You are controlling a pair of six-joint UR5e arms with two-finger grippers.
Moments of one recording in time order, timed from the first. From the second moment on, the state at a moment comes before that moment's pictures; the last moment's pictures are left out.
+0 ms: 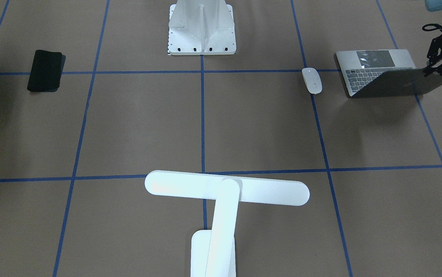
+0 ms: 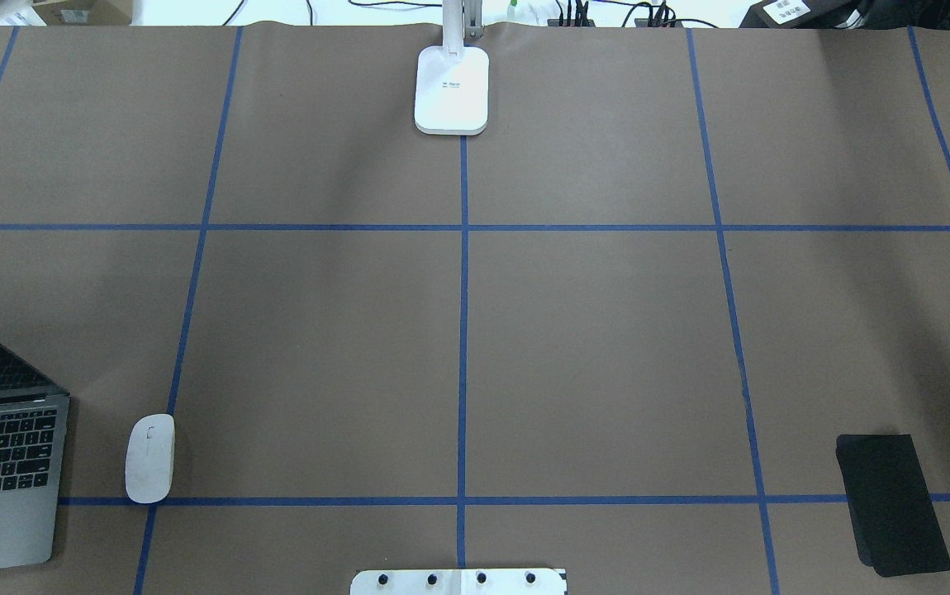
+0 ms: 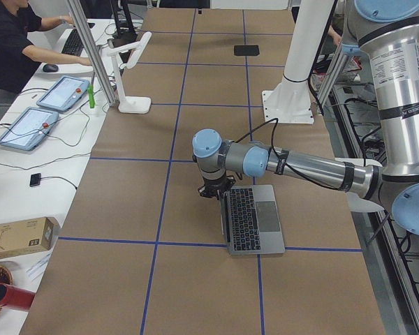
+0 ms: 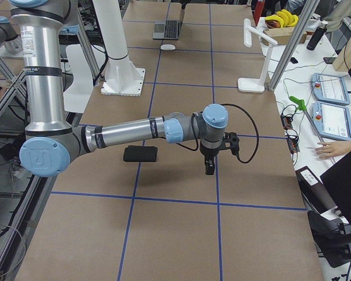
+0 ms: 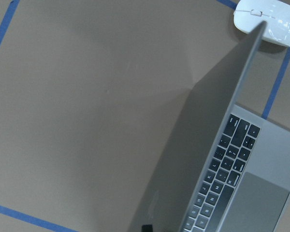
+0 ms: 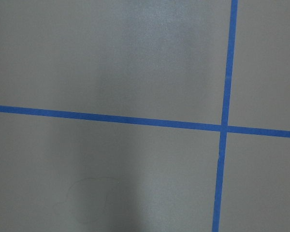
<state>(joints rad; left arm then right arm) -1.28 -1.32 -2.00 -1.56 -2.40 0.85 1.41 -1.54 1.74 -1.56 2.32 0.18</state>
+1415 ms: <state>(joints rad) -1.28 -1.32 -2.05 -1.47 -2.40 0.86 1.41 -1.54 1.74 -1.56 2.32 0.18</state>
